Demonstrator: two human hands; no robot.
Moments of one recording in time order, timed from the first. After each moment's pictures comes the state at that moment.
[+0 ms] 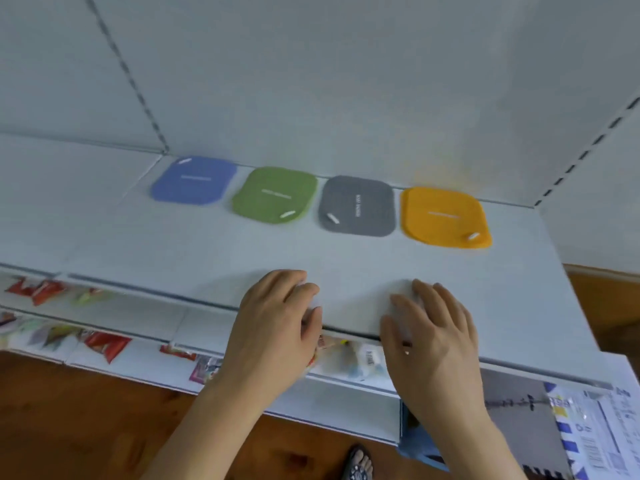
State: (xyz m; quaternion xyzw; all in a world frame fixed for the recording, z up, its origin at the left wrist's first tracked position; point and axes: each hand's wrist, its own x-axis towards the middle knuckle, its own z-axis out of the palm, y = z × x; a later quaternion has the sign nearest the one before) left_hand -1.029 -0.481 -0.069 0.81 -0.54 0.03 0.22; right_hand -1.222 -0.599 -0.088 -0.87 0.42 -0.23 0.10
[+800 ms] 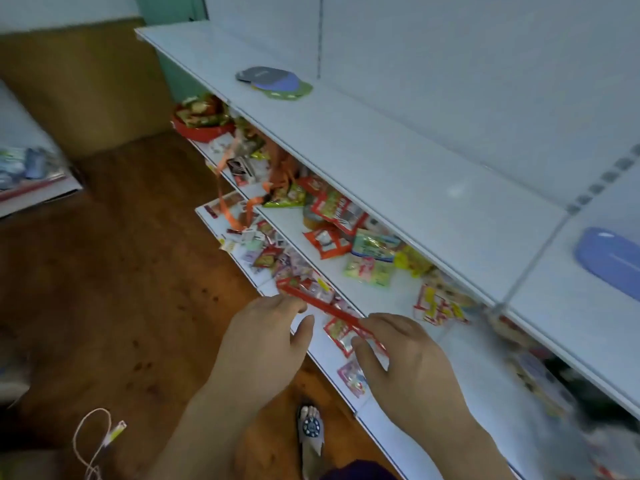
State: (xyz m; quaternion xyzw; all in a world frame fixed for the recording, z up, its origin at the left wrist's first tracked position) left_hand -0.776 -0.058 -0.064 0.96 -0.17 -0.02 0.20; right_hand -0.846 -0.260 -0.085 -0.97 0.05 -0.08 0.23
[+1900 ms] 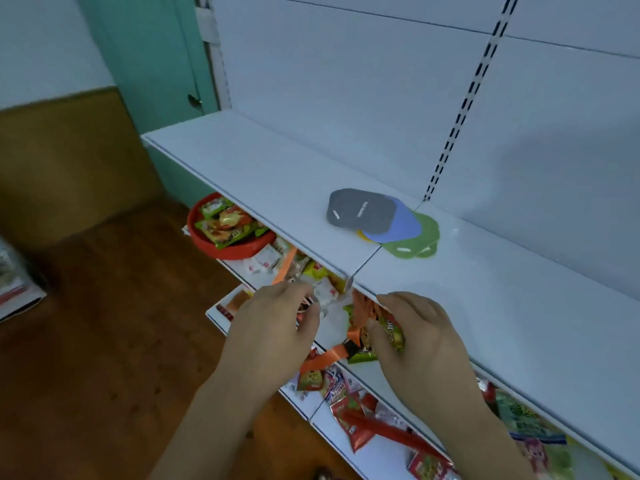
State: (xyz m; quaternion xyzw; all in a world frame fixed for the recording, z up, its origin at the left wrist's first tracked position) left_hand -0.248 0.129 -0.019 0.94 -0.26 0.03 0.23; right_hand -0.348 -0.068 -0.046 -0.95 0.11 -0.23 0.19
